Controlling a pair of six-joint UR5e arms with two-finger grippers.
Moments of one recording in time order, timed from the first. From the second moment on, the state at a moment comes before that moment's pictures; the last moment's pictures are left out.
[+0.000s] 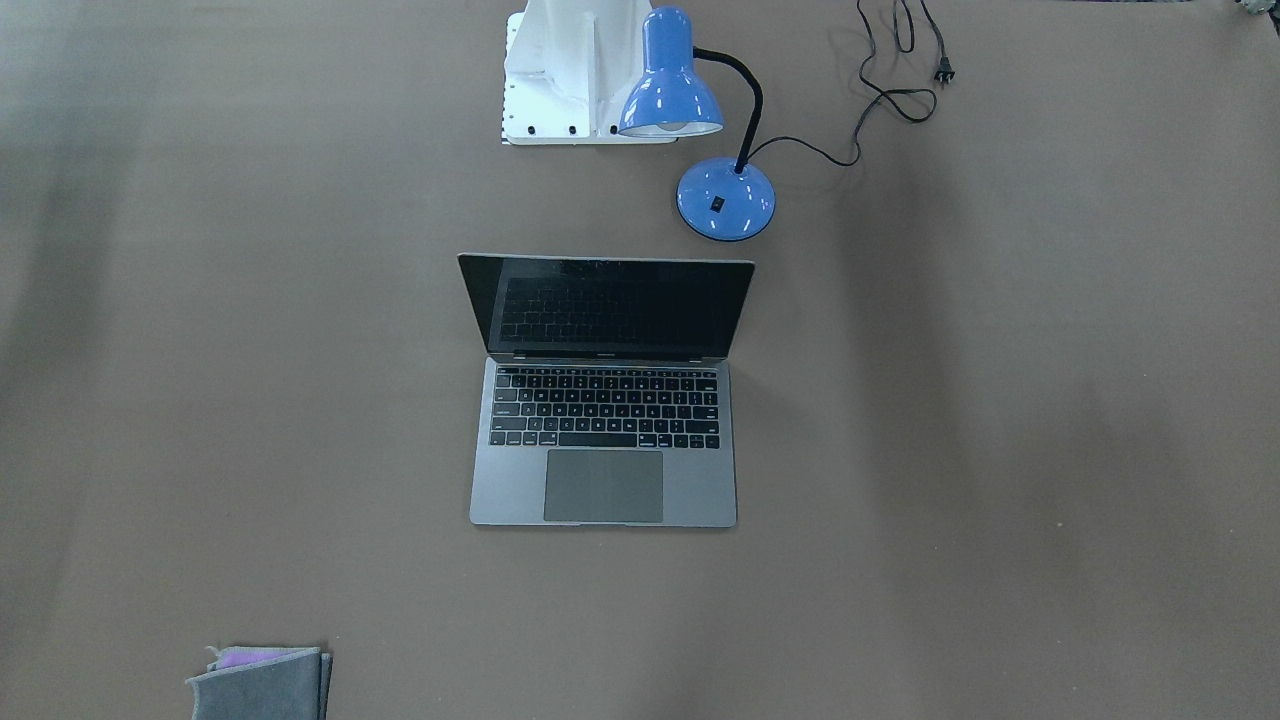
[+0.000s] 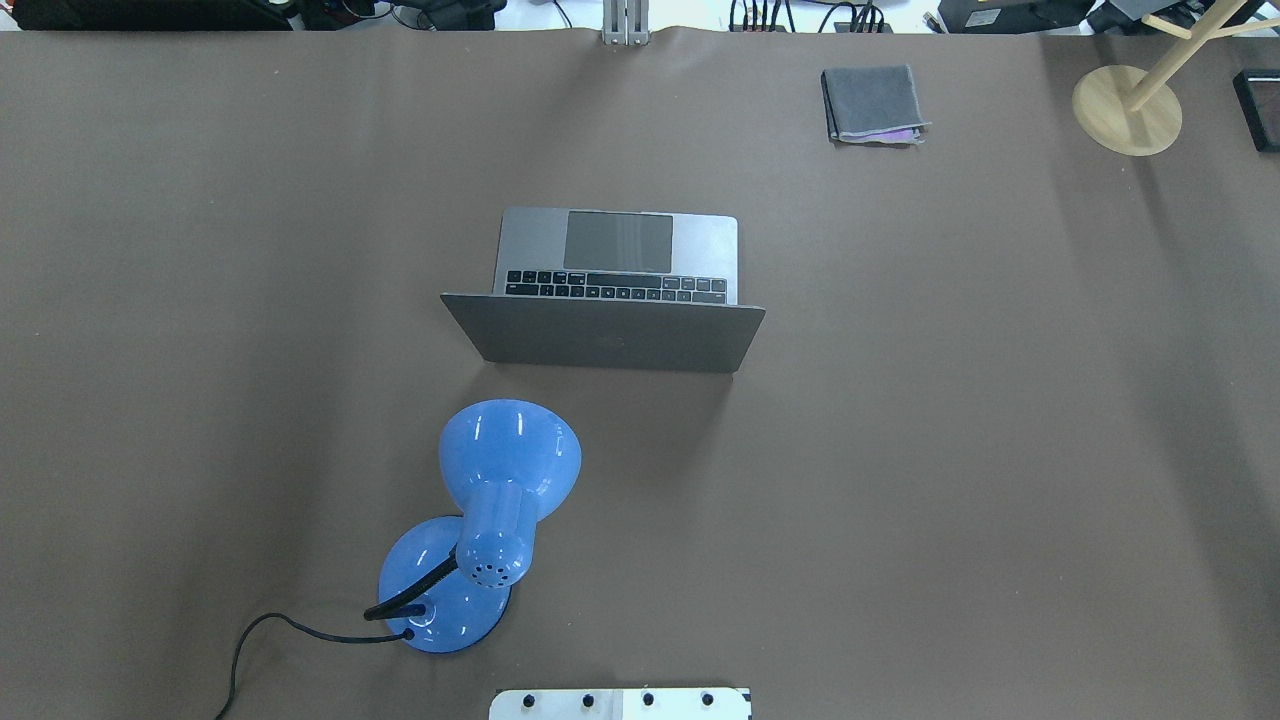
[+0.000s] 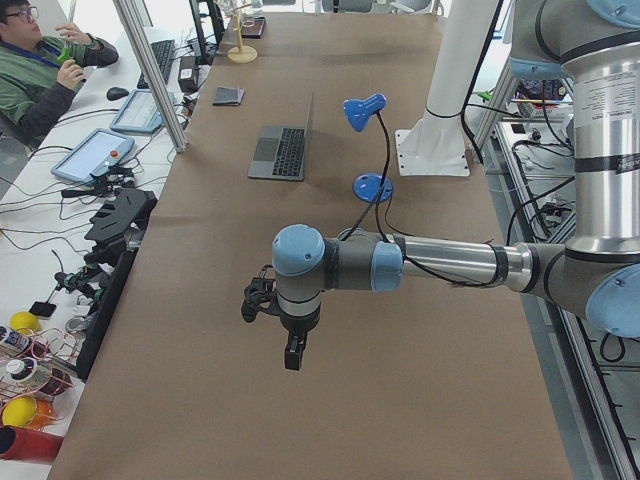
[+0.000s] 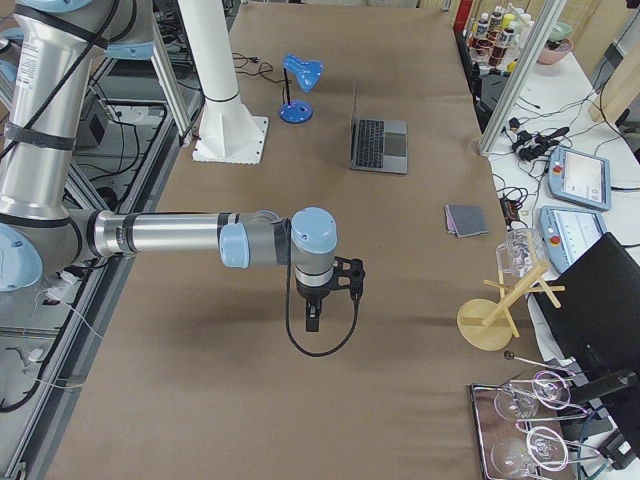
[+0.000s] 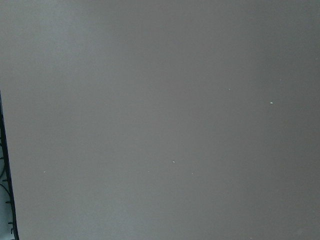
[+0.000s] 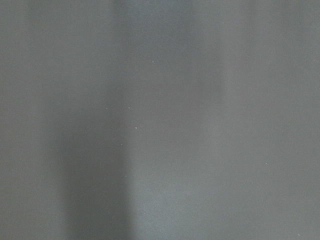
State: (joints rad) left arm -1.63 -1.43 -1.80 -1.50 -2.23 0.17; right arm 1.49 -1.85 1.90 -1.54 2.31 0.10
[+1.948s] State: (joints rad) left arm -1.62 -1.64 -1.79 -1.70 -2.26 0.15; right arm 1.49 -1.83 1.90 -1.08 2.33 0.12
